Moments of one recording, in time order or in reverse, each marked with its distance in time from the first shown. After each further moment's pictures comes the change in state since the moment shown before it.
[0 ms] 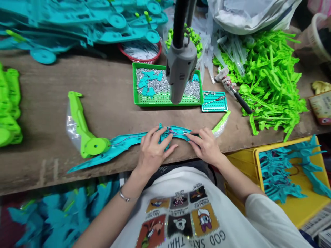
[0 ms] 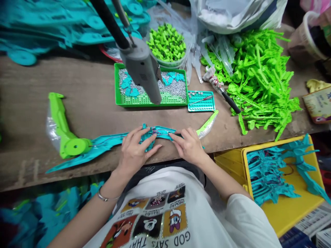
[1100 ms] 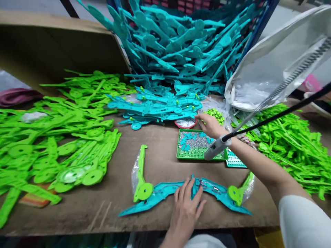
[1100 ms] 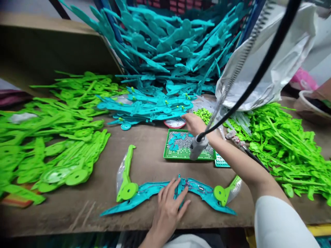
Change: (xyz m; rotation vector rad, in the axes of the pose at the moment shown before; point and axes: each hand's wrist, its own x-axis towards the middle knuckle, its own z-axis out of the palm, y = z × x) left_hand -0.012 0.019 0.013 -0.009 0.111 -0.188; right_hand 0.311 0.049 -0.020 0.092 0.109 -0.244
